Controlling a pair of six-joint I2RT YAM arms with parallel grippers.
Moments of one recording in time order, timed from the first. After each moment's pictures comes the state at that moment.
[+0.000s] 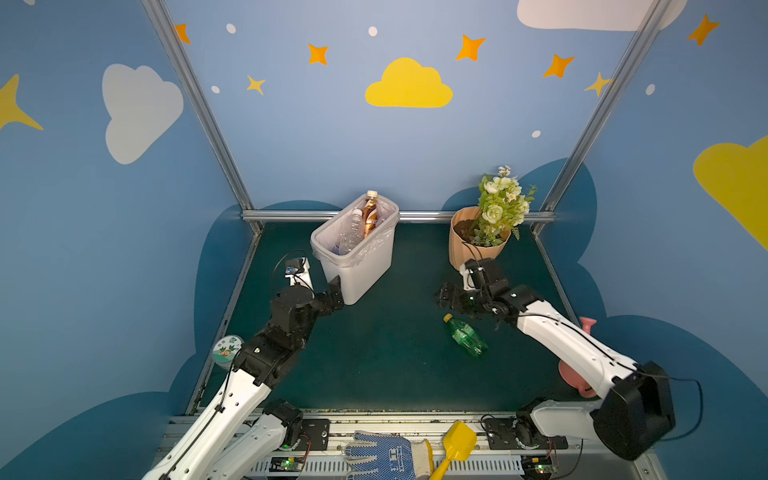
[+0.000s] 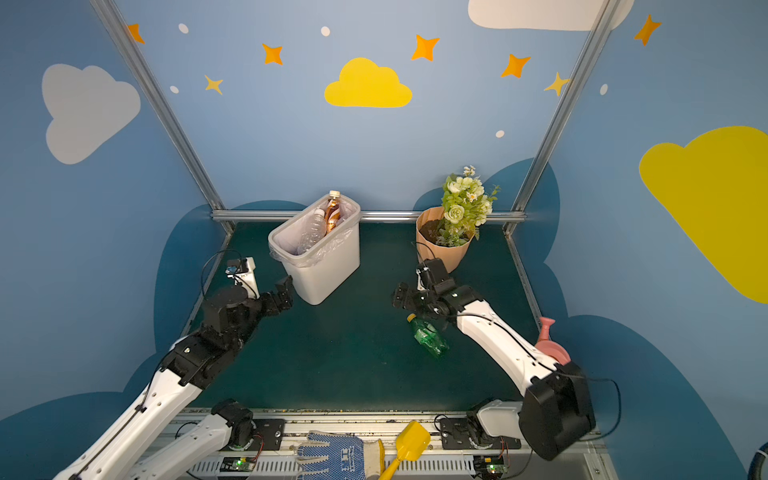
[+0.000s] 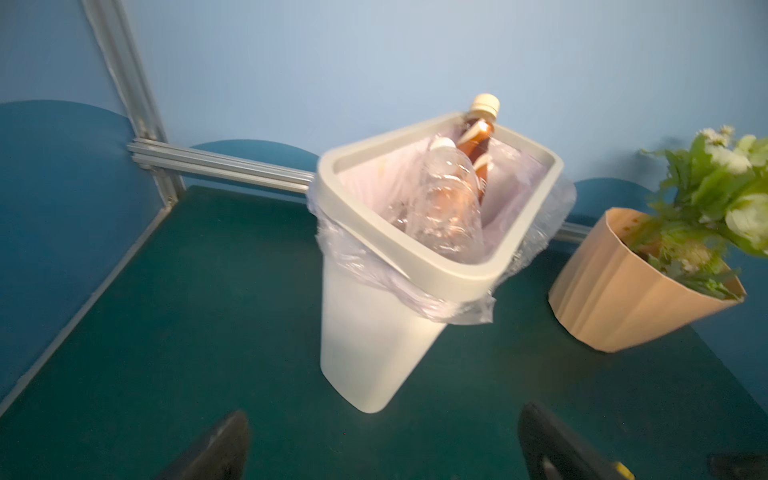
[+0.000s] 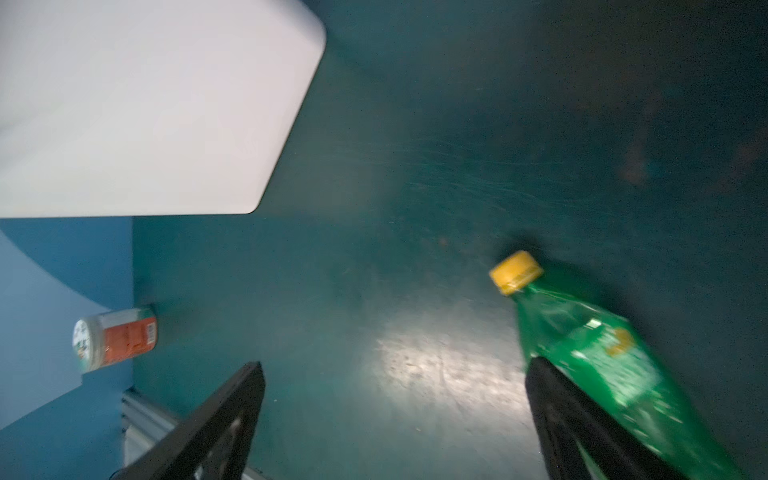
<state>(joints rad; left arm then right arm) -0.51 0.79 0.80 -0.38 -0.40 -0.40 0.49 1.27 0.97 -0.62 -0.13 0.66</state>
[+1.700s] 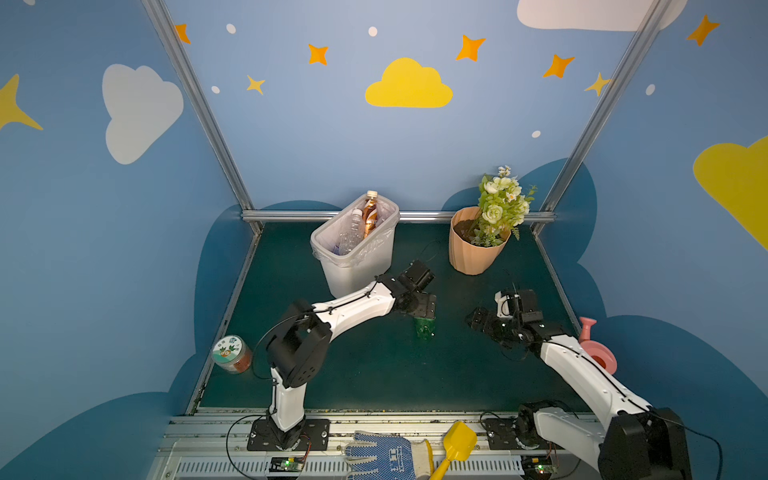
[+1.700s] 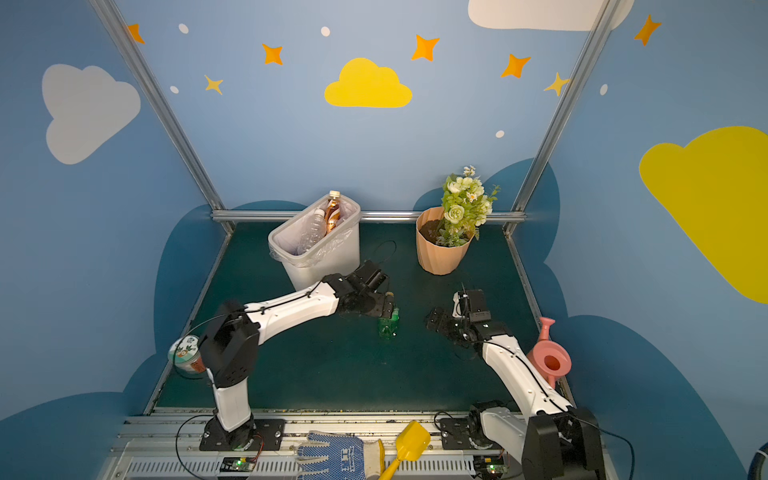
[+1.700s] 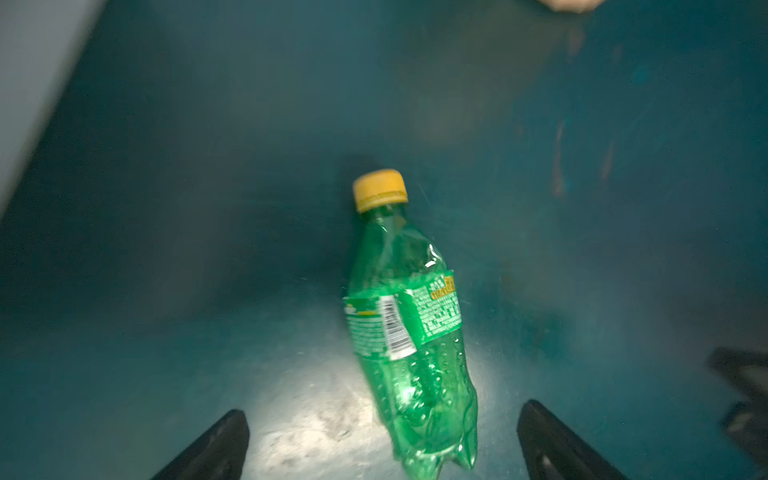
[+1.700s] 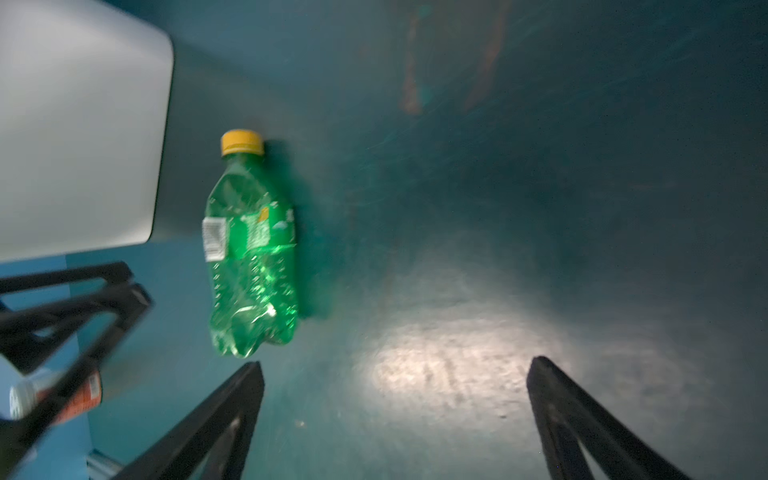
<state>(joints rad) -0.83 1.94 1.51 -0.66 -0.05 -0.61 0.20 1.08 0.61 -0.51 -0.27 0.58</state>
